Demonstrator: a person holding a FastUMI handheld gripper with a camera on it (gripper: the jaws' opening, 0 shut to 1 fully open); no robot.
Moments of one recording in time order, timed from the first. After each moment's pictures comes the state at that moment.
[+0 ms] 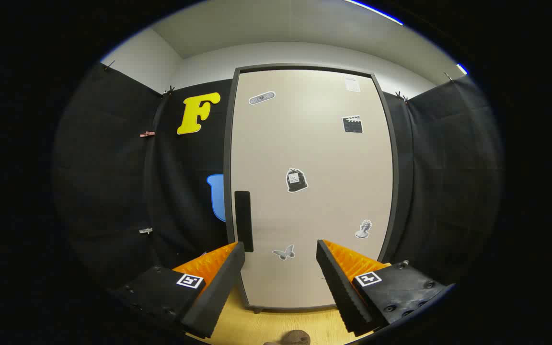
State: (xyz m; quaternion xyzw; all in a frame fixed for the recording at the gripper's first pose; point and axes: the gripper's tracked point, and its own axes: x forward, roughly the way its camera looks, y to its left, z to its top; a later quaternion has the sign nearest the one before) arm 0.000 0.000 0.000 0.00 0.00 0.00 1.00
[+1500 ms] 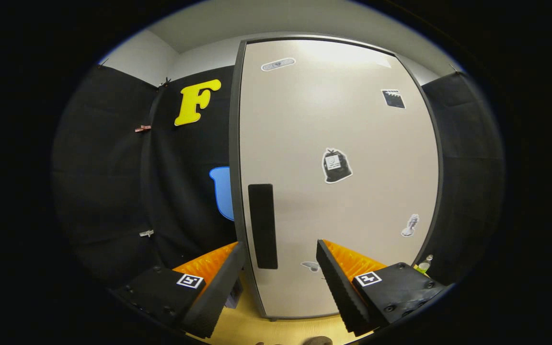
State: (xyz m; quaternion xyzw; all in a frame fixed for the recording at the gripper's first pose) arm 0.103 0.052 -0.026 0.02 0.03 0.01 1.00
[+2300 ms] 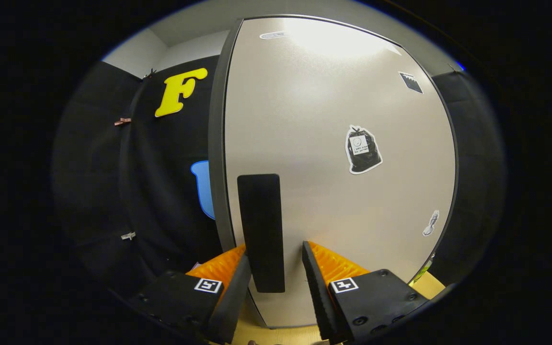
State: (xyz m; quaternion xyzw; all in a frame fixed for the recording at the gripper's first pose) arm 0.162 0.066 -0.044 0.02 0.04 -0.01 1.00
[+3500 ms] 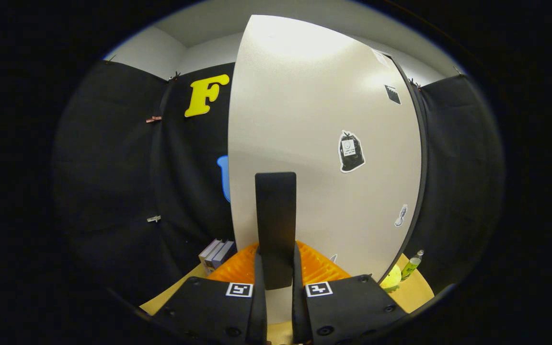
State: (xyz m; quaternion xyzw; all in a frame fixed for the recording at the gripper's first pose) arm 0.024 0.024 -0.036 0.01 0.06 0.04 1.00
